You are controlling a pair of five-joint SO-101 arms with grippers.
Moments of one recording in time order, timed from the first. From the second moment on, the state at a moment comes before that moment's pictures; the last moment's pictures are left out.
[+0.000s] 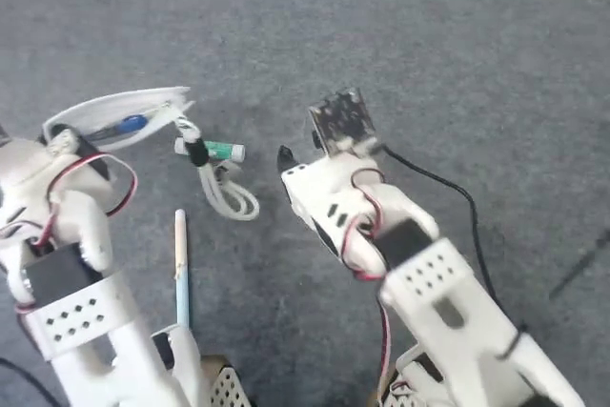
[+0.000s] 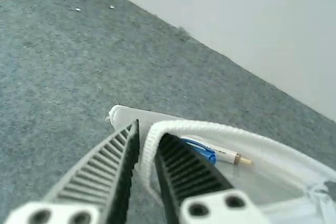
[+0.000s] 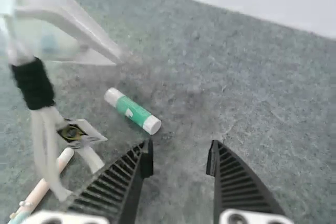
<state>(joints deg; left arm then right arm) -32.4 -56.5 44.5 52.0 19.2 -37.2 -40.5 49.3 29.9 -5.3</state>
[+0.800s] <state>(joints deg) -41.0 -56.5 45.8 52.0 19.2 -37.4 7.6 2.2 39.4 3.8</state>
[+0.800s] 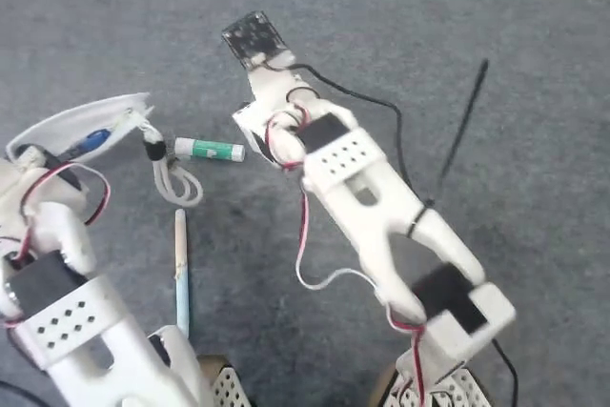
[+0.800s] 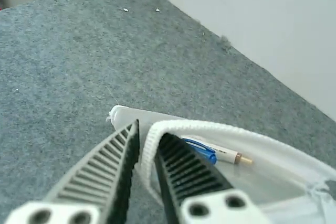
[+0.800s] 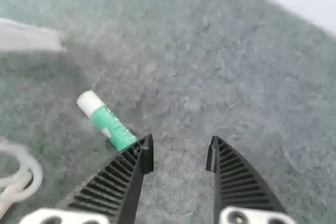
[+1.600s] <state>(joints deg) -43.7 -56.5 45.8 51.0 19.2 -45.2 36.7 -27.3 59.7 13.3</state>
